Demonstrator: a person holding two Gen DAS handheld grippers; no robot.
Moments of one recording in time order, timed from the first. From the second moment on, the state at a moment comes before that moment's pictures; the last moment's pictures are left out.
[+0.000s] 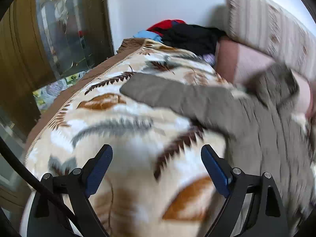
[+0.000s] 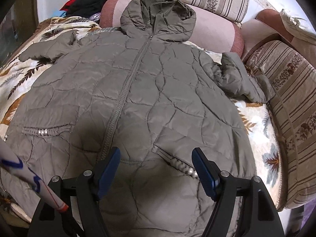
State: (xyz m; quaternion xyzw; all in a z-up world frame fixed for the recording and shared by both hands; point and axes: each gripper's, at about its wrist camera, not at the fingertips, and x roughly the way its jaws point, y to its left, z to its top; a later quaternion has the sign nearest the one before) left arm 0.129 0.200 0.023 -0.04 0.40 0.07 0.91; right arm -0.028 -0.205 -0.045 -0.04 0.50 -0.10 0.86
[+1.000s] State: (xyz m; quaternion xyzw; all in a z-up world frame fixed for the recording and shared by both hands) left arm 0.383 0.287 -0.102 -0.24 0.50 0.09 0.83; right arm 0.020 -0.217 -0.090 -0.03 0.50 -0.12 0.85
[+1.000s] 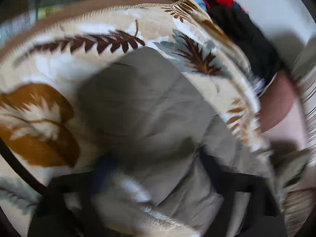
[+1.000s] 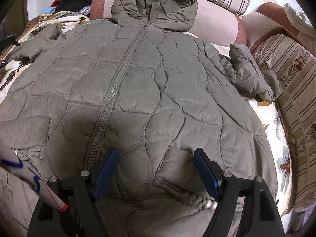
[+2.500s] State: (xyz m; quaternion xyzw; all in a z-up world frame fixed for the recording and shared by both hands) left arm 0.053 0.019 -0.049 -0.01 0.45 -0.12 0.88; right arm 0.173 -0.308 -0.088 0.20 0.51 -0.08 0.83
